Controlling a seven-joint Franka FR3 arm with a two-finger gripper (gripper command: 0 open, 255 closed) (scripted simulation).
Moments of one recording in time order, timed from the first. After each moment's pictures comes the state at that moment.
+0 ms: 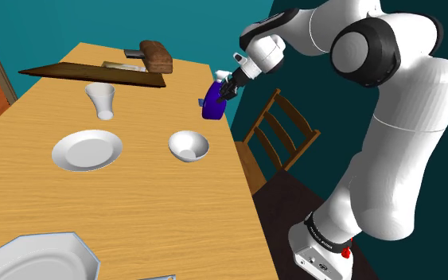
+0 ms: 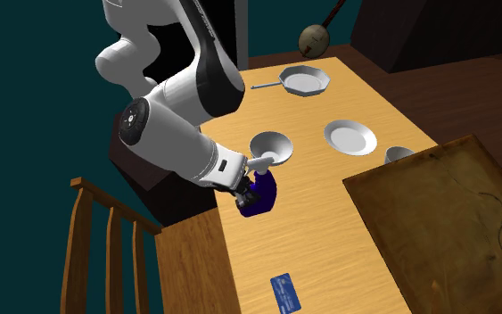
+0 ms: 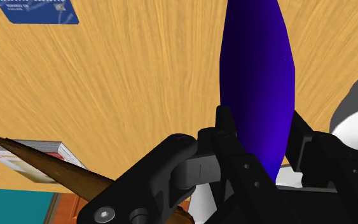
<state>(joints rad) 0.30 0.36 -0.71 -1.94 0.96 2.12 -1.89</state>
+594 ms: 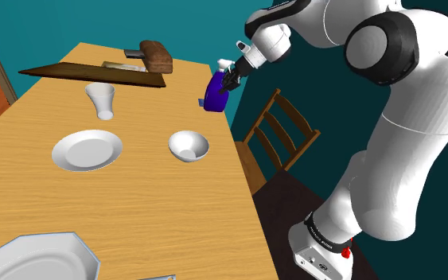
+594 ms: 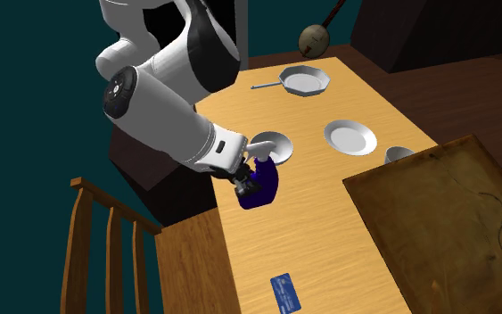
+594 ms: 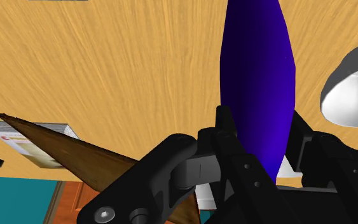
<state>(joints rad) 0.33 0.28 -0.74 -1.91 0.88 2.07 -1.80</state>
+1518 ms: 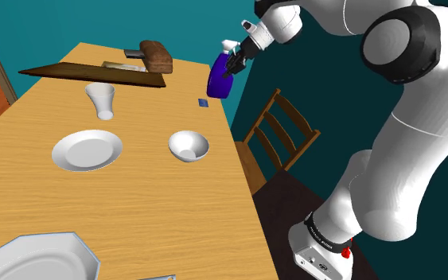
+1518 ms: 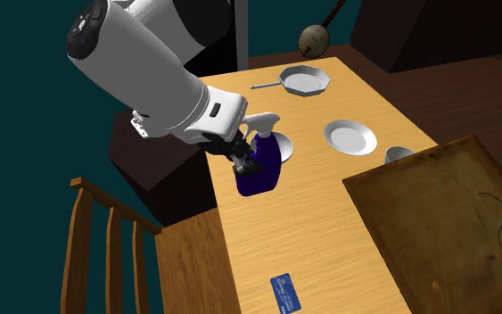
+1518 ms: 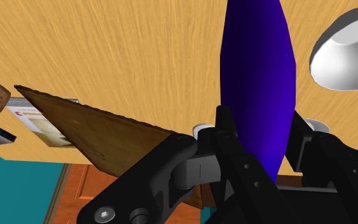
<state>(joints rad) 0.35 0.21 -0.77 -1.82 0.77 1.97 -1.67</state>
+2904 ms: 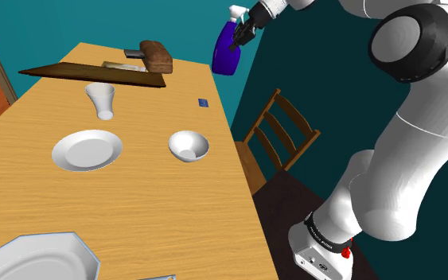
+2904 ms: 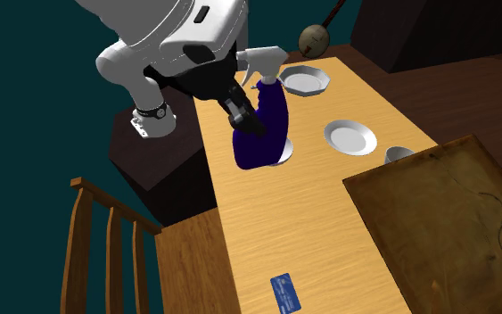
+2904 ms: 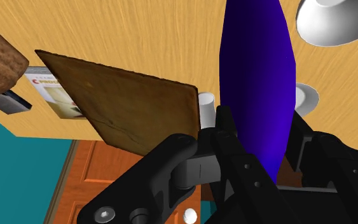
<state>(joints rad) 0.34 0.17 -0.79 -1.59 0.69 1.77 -1.52</state>
